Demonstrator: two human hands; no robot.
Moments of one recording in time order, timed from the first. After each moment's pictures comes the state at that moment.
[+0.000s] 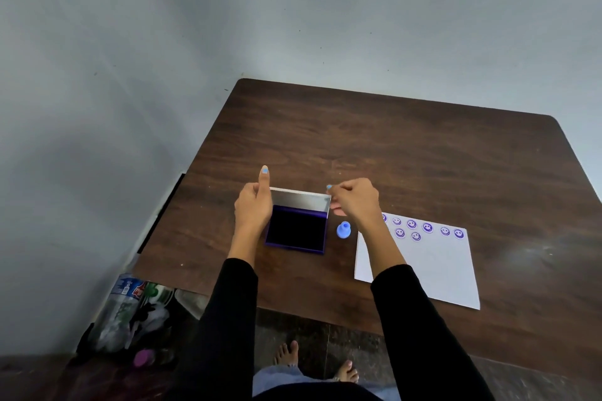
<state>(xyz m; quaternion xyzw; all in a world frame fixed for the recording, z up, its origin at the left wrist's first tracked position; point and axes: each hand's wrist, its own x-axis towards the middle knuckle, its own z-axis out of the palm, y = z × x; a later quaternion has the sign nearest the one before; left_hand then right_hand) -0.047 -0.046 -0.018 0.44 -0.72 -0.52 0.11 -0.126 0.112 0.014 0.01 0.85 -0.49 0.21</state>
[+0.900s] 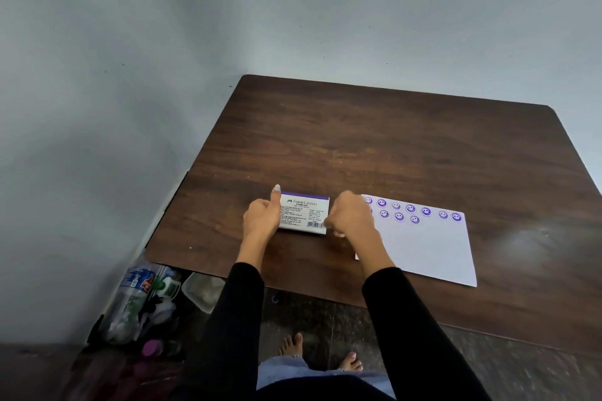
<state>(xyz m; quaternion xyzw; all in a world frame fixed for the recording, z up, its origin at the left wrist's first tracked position) -0.010 -0.022 -0.030 0.46 -0.75 -0.48 0.03 -0.084 0.116 -0.006 -0.07 0.94 -0.22 0.24</state>
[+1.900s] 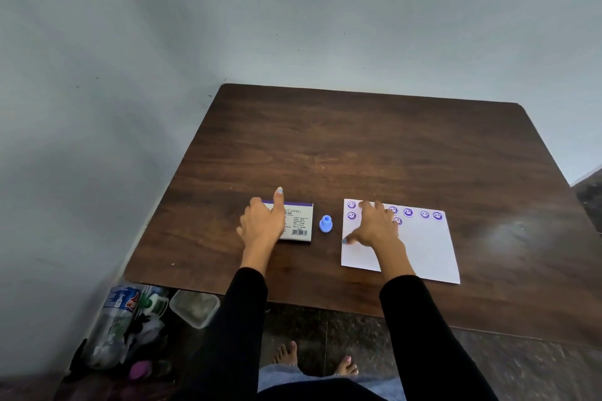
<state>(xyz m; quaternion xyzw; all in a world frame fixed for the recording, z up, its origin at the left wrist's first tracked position) -0.032 0.007 -0.020 0.45 -0.81 -0.38 0.01 -0.111 0.184 -0.031 -0.06 0.96 -0.13 0.25</state>
